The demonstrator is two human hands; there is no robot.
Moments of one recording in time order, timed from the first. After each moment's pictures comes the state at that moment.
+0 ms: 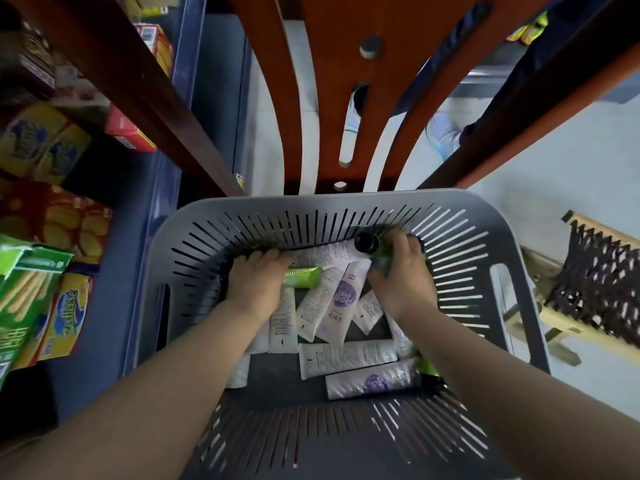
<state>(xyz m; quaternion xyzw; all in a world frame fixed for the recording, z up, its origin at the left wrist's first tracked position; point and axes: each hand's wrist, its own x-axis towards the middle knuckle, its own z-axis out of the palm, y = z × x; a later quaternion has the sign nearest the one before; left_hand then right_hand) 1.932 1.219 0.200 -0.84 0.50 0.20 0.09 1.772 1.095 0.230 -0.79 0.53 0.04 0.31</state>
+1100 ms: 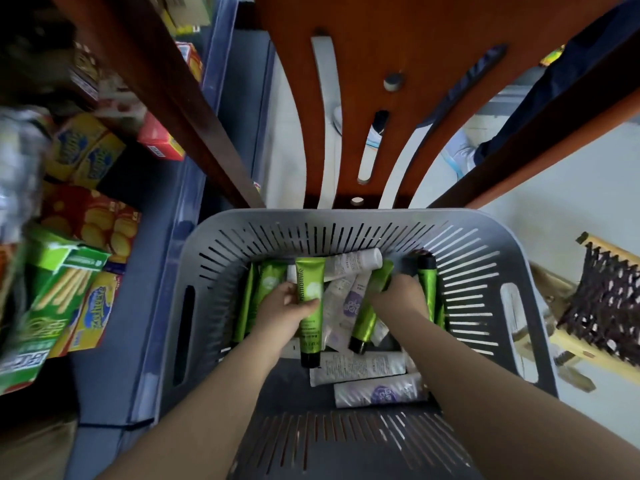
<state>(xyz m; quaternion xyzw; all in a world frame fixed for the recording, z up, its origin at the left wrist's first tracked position) 1.894 1.236 0.230 -0.77 0.01 0.48 -0.43 1.787 1.104 0.208 -0.65 0.62 0.13 0.41</state>
